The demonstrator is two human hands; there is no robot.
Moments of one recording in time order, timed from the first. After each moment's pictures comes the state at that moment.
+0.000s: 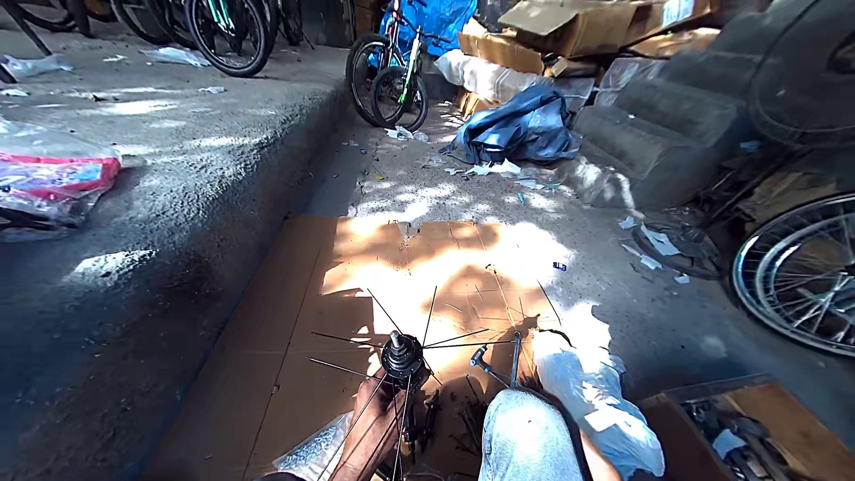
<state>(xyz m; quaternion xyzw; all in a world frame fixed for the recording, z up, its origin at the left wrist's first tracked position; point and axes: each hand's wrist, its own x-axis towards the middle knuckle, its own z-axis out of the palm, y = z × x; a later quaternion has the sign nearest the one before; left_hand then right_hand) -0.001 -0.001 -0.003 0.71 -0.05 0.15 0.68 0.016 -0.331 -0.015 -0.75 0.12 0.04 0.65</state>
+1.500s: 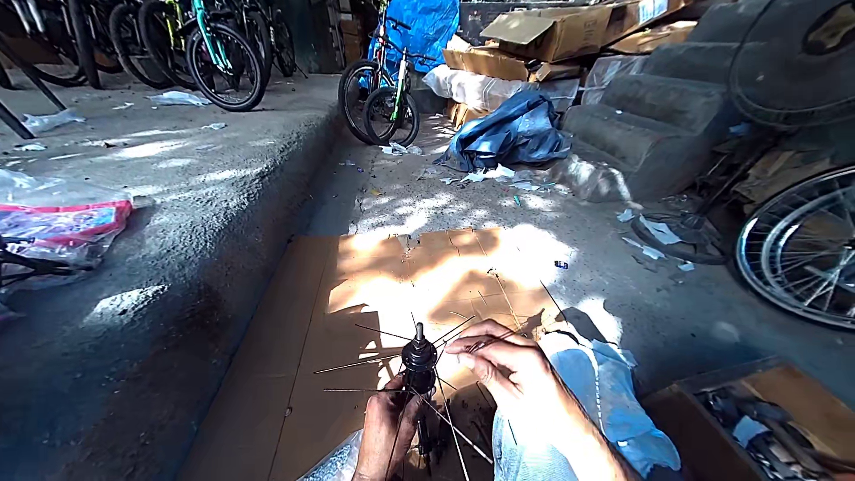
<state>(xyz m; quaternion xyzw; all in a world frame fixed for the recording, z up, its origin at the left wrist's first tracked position) 0.005 0.002 -0.009 0.76 -0.01 0.12 0.64 0.040 -0.212 0.130 -0.76 -0.38 -0.15 0.50</state>
